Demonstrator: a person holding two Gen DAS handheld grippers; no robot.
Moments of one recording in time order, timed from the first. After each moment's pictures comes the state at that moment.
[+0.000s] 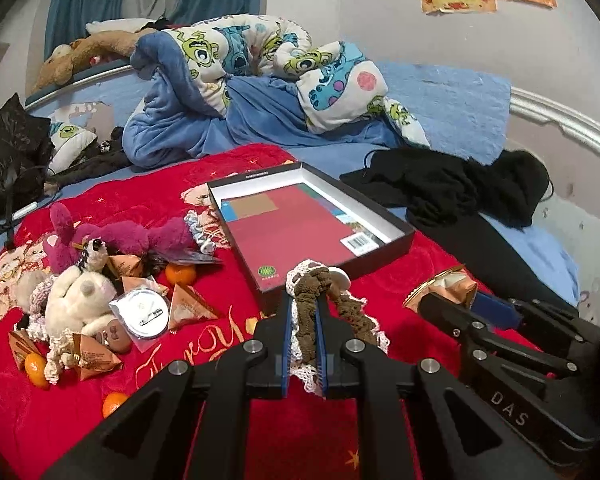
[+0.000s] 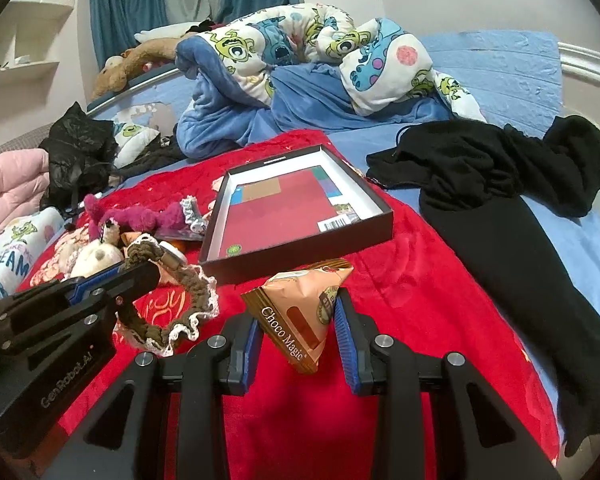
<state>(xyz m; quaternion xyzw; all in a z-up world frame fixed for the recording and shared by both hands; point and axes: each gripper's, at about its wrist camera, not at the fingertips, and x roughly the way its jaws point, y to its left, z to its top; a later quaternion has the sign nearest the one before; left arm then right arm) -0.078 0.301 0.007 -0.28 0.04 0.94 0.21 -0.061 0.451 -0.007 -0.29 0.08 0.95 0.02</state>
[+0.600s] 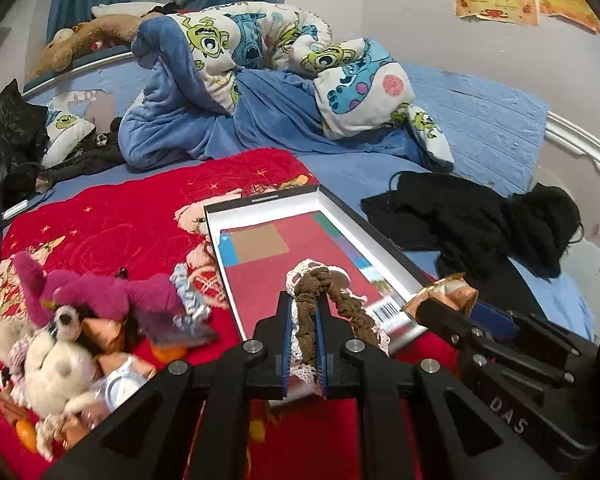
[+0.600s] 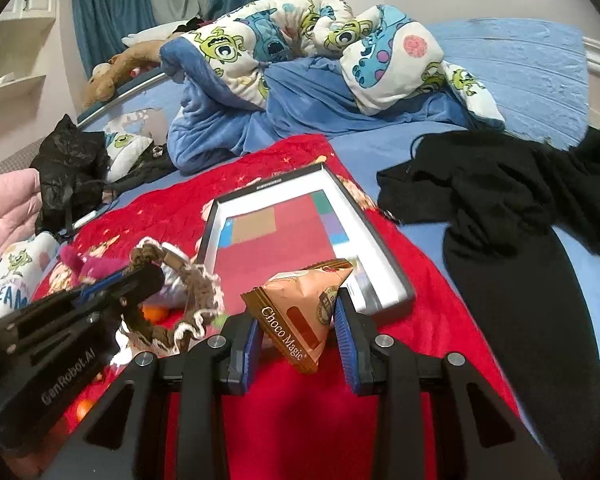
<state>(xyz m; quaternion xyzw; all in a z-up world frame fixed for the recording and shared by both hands) -0.195 0.332 0.029 -0.30 0.02 0.93 0.20 -0.166 0.477 0.019 -0.30 0.10 0.95 0.01</state>
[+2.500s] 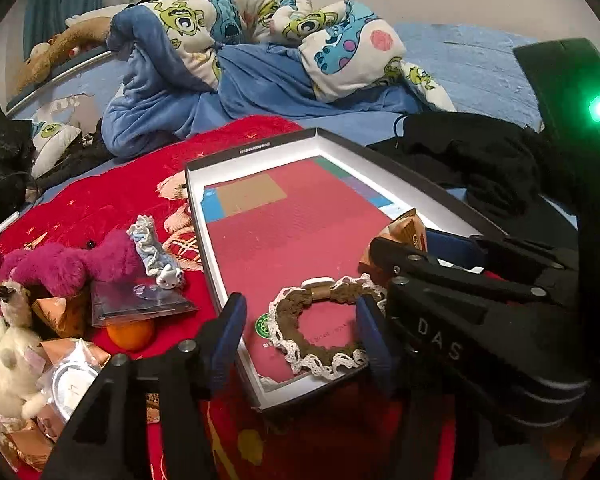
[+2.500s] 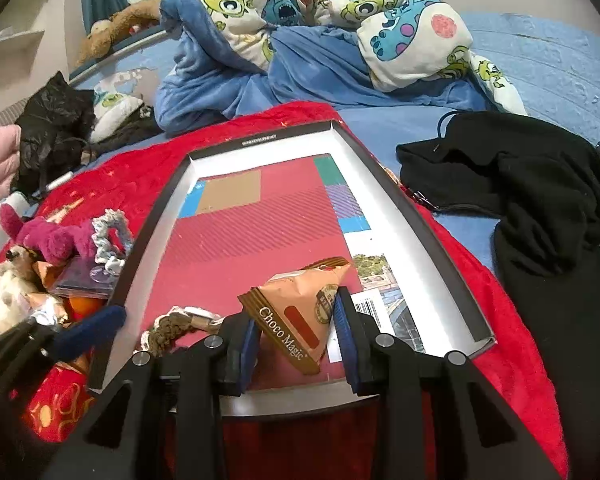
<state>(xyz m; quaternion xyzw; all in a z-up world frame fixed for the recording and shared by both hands) -0.209 0.349 -0.055 -0.31 0.08 0.92 0.21 -0.233 0.467 -0.050 -0.33 0.05 0.94 0.01</state>
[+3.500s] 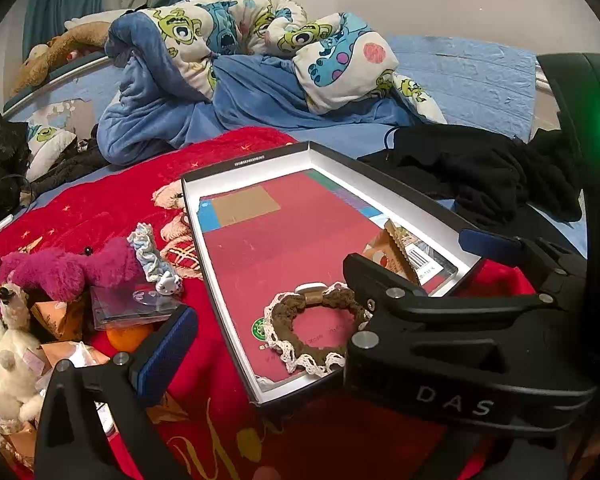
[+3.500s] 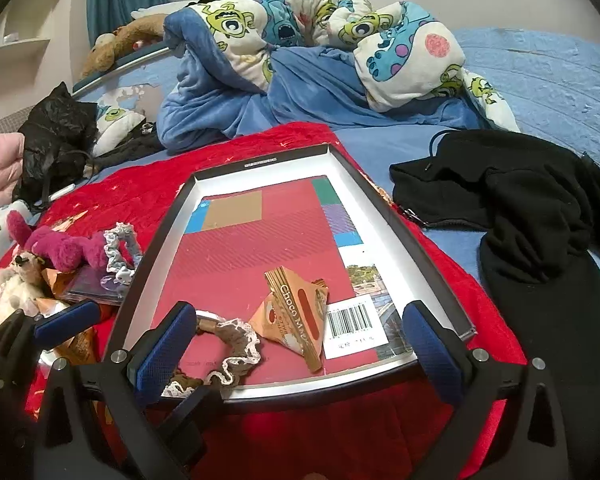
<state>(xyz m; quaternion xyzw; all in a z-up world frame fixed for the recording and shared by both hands) -0.202 0.345 -0.048 -0.29 0.07 0.93 0.22 -0.217 0.464 -0.038 -0.30 0.05 0.95 0.02</state>
